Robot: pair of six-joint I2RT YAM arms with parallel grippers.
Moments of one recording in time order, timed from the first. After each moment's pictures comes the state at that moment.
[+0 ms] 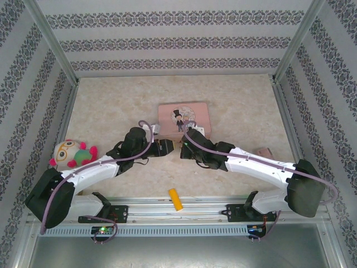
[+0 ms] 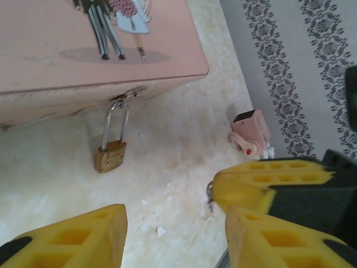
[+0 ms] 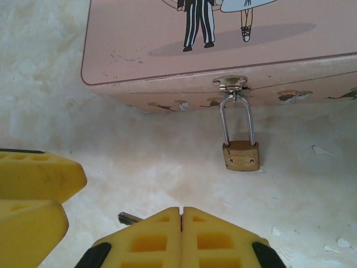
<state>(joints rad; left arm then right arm) -0.61 1.26 0.57 0.23 0.41 -0.80 0.93 1.33 0.88 -0.42 0.21 0.90</state>
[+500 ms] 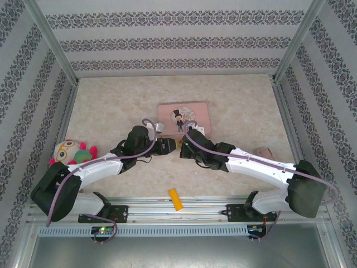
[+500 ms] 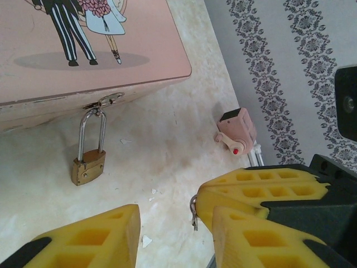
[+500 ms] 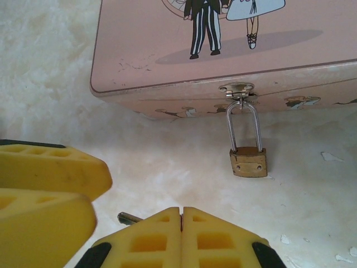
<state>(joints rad) -0.61 1.34 0.58 0.32 0.46 -0.82 0.93 1.32 0.87 -0.38 0.21 0.90</state>
